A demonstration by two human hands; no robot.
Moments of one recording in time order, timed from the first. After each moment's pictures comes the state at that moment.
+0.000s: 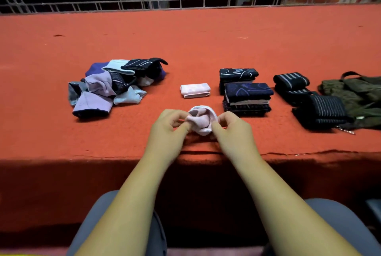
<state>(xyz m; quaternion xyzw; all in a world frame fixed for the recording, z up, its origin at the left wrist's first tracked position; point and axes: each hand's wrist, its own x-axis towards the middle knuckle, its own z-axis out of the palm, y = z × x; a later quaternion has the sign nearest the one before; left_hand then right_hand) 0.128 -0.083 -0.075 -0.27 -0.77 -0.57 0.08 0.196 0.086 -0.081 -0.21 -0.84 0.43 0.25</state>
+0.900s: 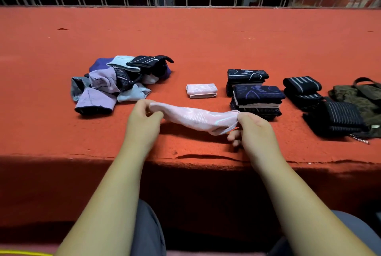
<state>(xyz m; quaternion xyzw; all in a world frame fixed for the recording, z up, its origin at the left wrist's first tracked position) 0.078 -0.123 -0.067 -0.09 -0.78 -0.61 0.07 0.198 0.102 -0.069 -0.21 -0.69 0.66 0.22</state>
